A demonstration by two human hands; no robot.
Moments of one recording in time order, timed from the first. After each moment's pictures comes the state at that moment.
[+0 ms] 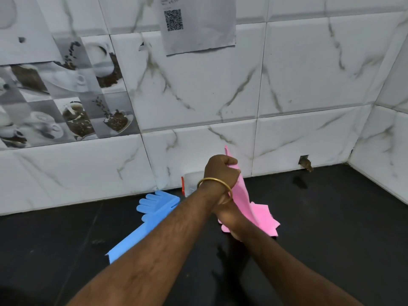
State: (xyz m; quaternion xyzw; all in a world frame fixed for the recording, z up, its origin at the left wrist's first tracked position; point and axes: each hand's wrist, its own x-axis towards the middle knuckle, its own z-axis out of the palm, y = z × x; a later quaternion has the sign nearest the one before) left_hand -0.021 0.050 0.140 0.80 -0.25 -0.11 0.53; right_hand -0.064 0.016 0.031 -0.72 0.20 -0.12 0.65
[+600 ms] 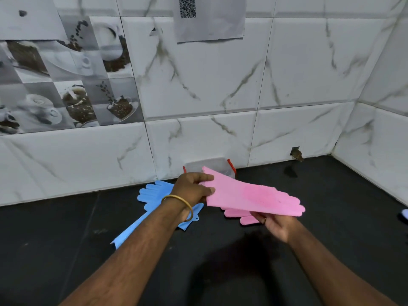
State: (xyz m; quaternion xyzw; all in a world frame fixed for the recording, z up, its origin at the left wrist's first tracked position) left_hand 0.014 0.171 0.088 0.68 -0.19 -0.30 0.63; right_hand -0.144 -0.035 -0.017 -0.42 0.32 -0.20 0.83
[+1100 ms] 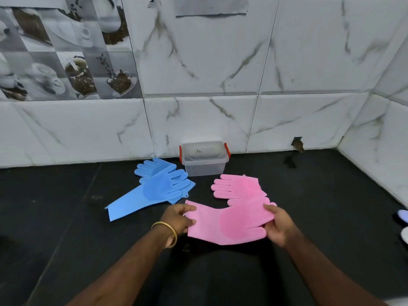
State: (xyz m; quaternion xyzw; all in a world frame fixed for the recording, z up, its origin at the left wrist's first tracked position) left_hand -0.046 0.193 -0.041 0.75 -0.05 -0.35 0.56; right_hand -0.202 -0.059 -0.062 -0.33 0.39 -0.16 0.84
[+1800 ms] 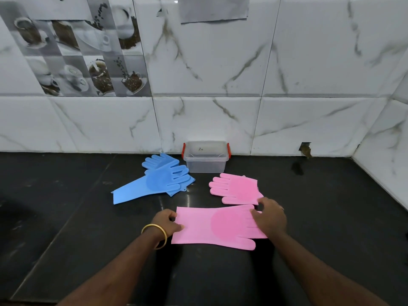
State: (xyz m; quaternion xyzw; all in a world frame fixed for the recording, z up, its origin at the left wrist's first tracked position) left_hand -0.073 0.208 -0.069 0.91 -0.02 -0.23 0.35; right_hand -0.196 -0.086 -0.082 -0.89 0.33 -0.12 0.28
